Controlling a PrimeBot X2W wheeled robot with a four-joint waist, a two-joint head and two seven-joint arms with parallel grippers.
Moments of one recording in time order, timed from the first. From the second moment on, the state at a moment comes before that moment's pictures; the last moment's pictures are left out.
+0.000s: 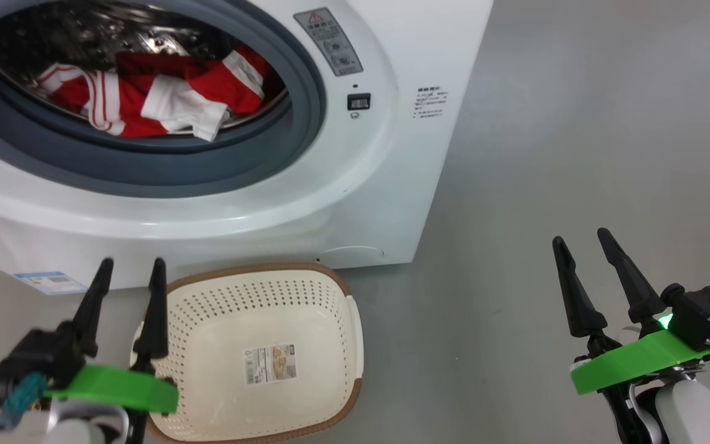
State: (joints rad) left arm -0.21 0.11 0.05 0.27 -0.26 -0.13 -0.25; right arm -0.15 -0.15 0.08 0.21 0.44 0.12 -0.26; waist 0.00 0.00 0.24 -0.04
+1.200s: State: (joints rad) left arm -1.18 0.26 -0.08 1.13 -0.12 -0.10 -0.07; right arm -0.31 -0.06 0.16 0.20 0.44 0.12 -0.26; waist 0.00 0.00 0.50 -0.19
